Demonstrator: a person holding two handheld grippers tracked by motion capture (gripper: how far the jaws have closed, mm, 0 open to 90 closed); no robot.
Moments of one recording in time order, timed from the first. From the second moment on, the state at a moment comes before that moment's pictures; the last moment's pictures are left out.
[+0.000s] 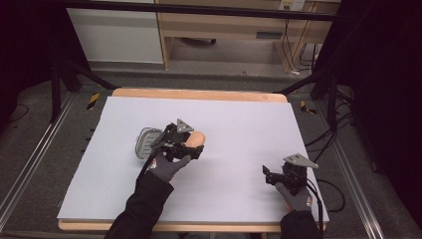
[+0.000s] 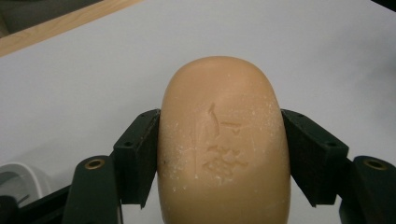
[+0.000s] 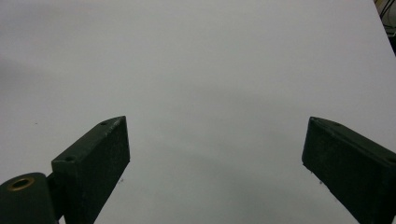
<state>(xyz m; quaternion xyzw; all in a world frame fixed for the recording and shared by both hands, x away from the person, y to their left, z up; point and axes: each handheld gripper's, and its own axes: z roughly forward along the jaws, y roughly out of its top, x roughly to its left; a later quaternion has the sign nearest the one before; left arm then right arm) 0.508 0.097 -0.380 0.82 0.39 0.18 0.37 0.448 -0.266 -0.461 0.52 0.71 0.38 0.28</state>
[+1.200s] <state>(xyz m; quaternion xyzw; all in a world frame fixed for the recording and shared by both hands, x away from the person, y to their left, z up) 0.531 0.172 -0.377 0.78 0.46 0.21 0.35 0.449 -0.262 -0.463 0.52 0.72 0.38 0.28</state>
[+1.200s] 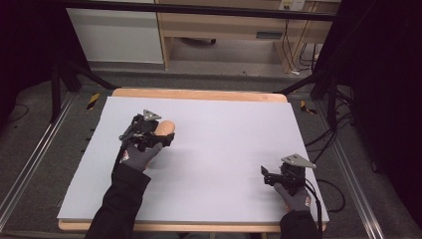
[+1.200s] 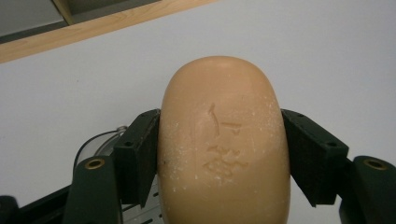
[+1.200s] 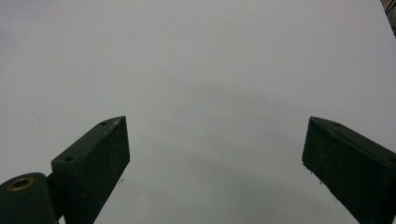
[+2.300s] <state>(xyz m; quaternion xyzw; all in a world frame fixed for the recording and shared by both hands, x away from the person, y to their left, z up) 0.546 0.206 -0.408 0.77 0.51 0.21 0.32 0.449 -0.261 -0.464 0.52 0.72 0.37 0.28</state>
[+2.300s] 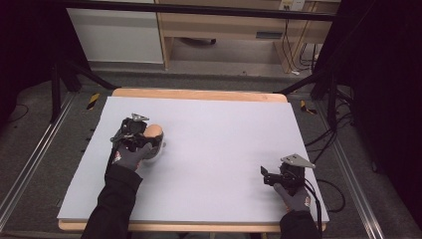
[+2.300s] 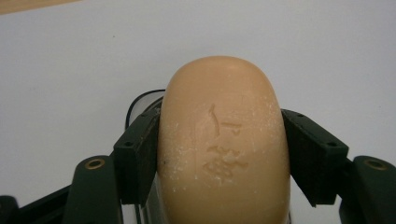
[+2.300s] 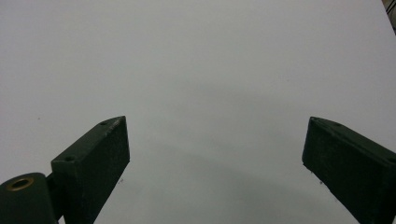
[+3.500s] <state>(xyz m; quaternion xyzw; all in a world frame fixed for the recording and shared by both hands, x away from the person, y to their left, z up) 0.544 0.210 -0.426 0.76 0.53 0.20 0.32 0.450 -0.261 -0.464 0.52 0.72 0.37 0.28</state>
